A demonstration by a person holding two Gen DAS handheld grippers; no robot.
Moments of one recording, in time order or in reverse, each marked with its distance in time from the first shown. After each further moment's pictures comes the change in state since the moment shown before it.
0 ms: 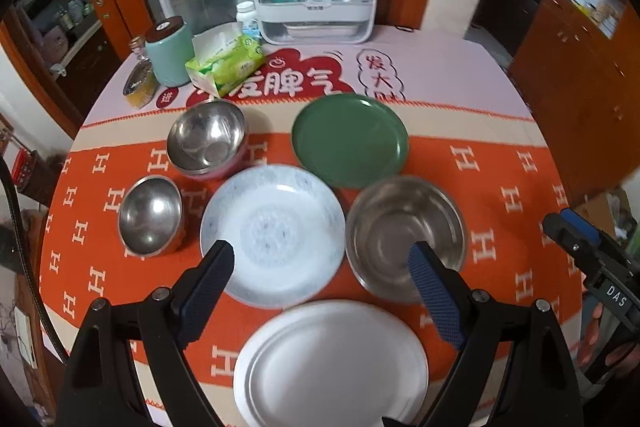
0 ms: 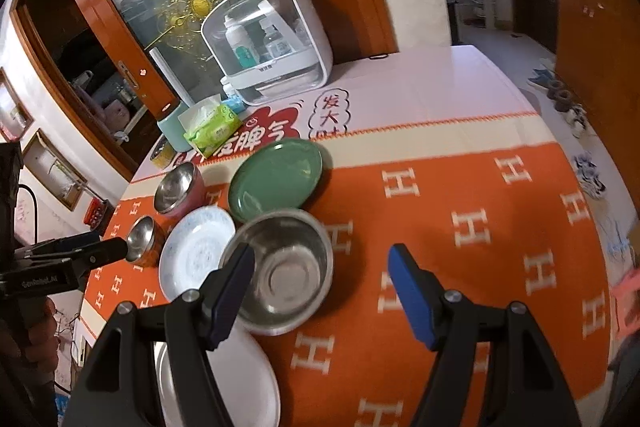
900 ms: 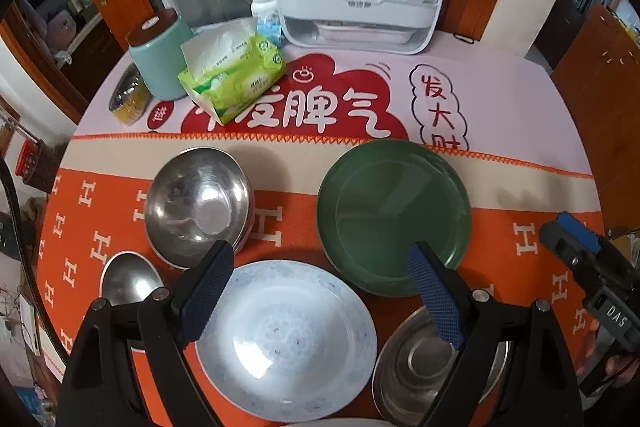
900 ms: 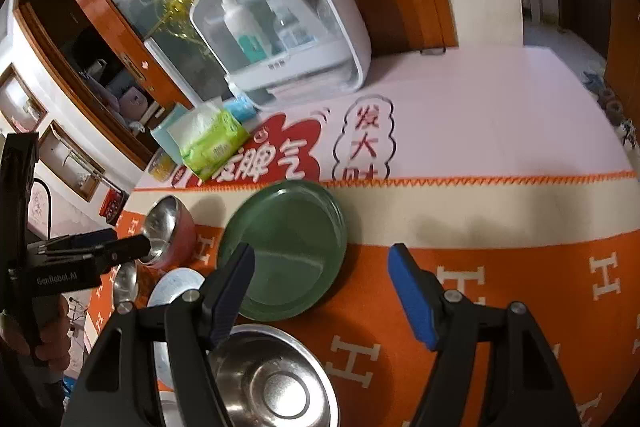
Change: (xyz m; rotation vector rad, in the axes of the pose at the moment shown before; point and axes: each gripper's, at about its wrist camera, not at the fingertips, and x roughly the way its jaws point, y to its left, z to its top) left arm 0.118 0.022 0.106 -0.075 0.074 0.072; right arm 0.143 -0.006 0.091 -0.041 0.090 0.123
